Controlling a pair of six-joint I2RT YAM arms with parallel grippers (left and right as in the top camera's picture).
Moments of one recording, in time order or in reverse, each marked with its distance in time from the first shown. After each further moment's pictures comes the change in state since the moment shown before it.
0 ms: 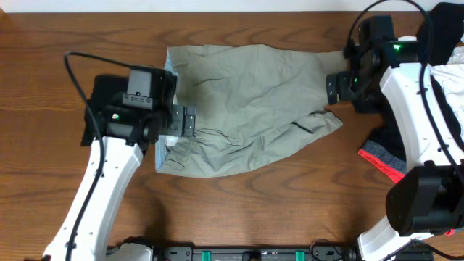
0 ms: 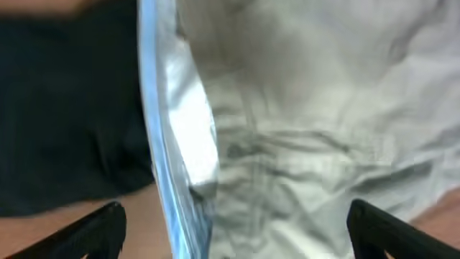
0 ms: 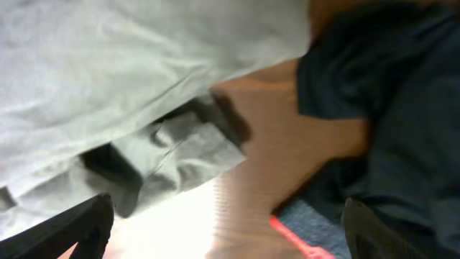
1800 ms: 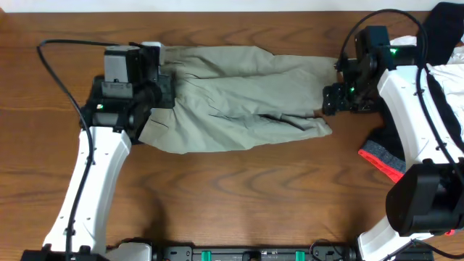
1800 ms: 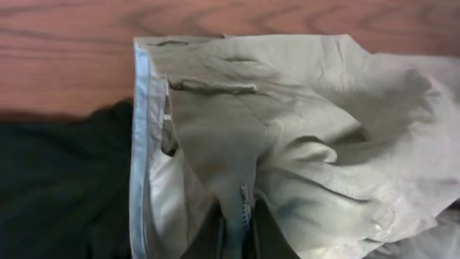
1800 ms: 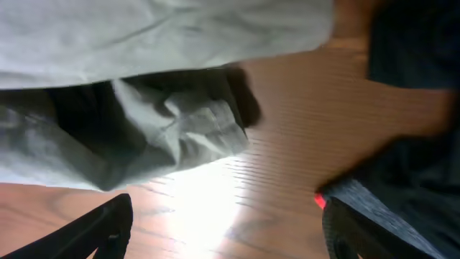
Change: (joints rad) left arm 0.126 0.031 0.026 0.299 0.161 -0.004; right arm 0.000 0.000 -0.042 -0.066 -0.127 -0.022
